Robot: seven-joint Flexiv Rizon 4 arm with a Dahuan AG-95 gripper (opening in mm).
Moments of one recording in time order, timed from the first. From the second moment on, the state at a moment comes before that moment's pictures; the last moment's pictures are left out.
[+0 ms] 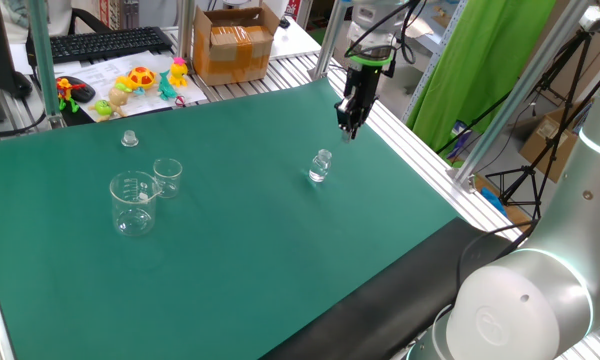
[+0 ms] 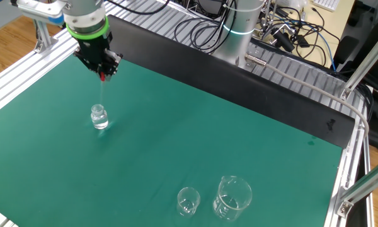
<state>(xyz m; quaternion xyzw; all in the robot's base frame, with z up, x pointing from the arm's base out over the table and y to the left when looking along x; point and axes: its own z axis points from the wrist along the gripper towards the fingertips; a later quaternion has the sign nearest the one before) 0.501 -0.202 0.173 0.12 -0.99 0.00 0.07</state>
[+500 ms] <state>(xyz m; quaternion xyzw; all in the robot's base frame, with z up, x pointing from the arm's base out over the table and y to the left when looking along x) 0.500 -0.195 0.182 0.12 -0.99 0.01 0.08</state>
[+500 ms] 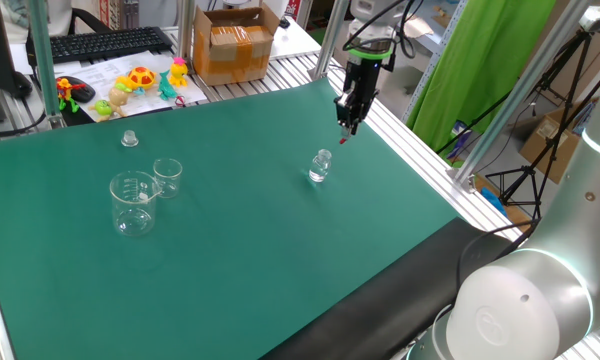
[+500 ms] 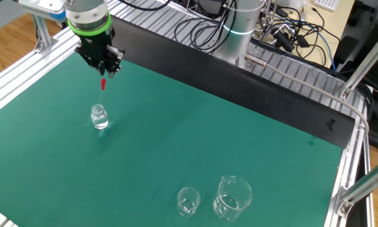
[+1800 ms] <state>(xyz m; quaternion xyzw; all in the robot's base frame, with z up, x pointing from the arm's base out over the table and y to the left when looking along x) 0.500 -0.215 0.172 0.12 -0.99 0.01 0.08</state>
